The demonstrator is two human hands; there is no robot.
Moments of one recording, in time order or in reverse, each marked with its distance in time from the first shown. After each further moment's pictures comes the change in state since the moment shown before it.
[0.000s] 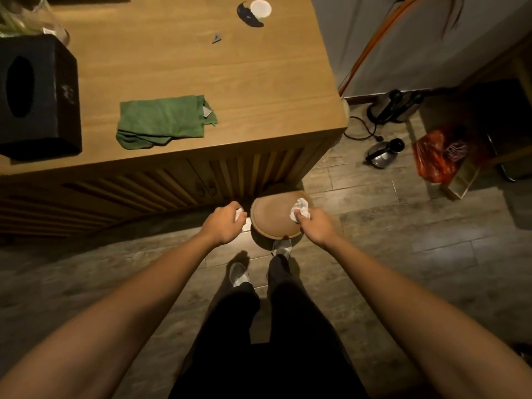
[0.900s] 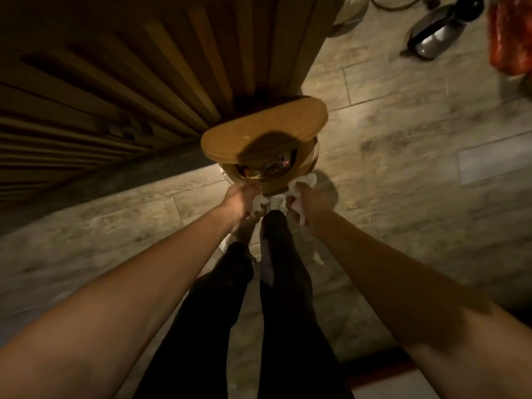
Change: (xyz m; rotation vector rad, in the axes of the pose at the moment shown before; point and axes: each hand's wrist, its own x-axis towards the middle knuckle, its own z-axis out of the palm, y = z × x) left_hand 0.169 -0.030 0.249 -0.849 -0.216 -0.645; right_hand 0.162 0.191 0.142 0.959 -0.150 0.697
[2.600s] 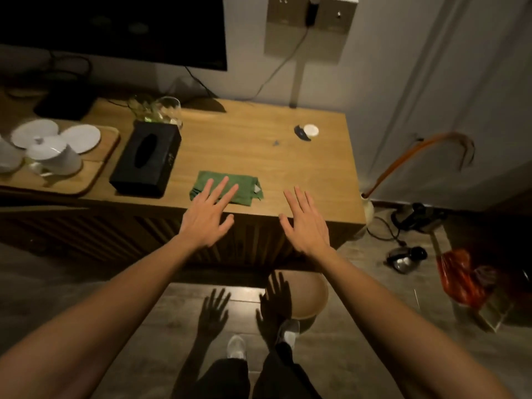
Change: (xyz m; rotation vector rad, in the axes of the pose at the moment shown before) left_hand -0.375 0.139 -0.272 1.130 0.846 0.990; right_hand -0.407 -0.176 0.158 -1.411 0.229 -1.561
